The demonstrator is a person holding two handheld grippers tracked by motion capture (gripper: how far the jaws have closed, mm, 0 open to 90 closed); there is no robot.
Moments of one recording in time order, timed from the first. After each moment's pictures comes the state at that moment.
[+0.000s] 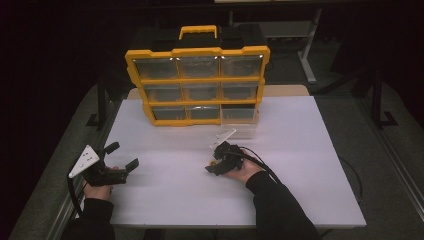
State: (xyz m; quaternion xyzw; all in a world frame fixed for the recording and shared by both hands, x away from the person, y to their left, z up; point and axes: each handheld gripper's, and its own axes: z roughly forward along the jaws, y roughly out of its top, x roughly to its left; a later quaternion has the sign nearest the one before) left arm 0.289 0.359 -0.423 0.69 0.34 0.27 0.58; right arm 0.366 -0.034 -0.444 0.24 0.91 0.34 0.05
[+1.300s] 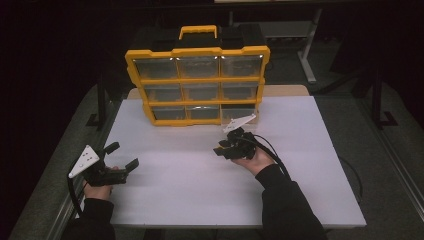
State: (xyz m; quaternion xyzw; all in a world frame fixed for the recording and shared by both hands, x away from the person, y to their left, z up) left arm 0.289 0.359 -0.423 0.69 0.34 0.27 0.58; right arm 0.369 -0.069 -0.393 0.28 0.87 0.40 0.07
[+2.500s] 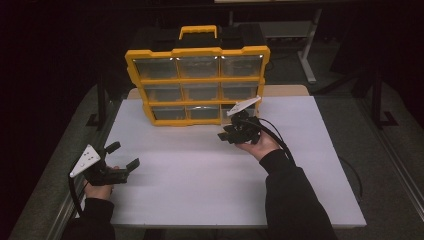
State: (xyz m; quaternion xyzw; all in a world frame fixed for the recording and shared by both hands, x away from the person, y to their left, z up) left arm 0.291 0.357 -0.424 0.69 0.34 0.26 0.58; right arm 0.389 -0.079 -0.352 0.30 0.87 0.39 0.09
